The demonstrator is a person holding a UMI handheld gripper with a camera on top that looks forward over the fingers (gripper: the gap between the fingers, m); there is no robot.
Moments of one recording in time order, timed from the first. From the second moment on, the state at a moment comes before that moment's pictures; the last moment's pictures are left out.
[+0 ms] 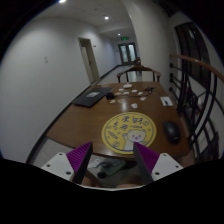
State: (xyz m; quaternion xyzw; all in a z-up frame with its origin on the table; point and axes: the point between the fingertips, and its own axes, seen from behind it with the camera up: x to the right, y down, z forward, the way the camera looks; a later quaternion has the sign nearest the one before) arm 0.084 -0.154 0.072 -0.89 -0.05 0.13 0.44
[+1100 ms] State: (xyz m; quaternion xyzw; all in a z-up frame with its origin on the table) arm 0.312 -0.013 -0.018 -0.88 0.07 -0.02 0.48
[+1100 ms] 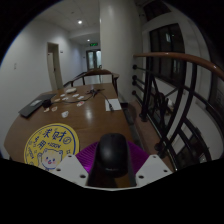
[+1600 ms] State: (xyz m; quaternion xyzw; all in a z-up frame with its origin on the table) arm 0.192 -0.004 0.166 -0.78 0.04 -0.03 0.62
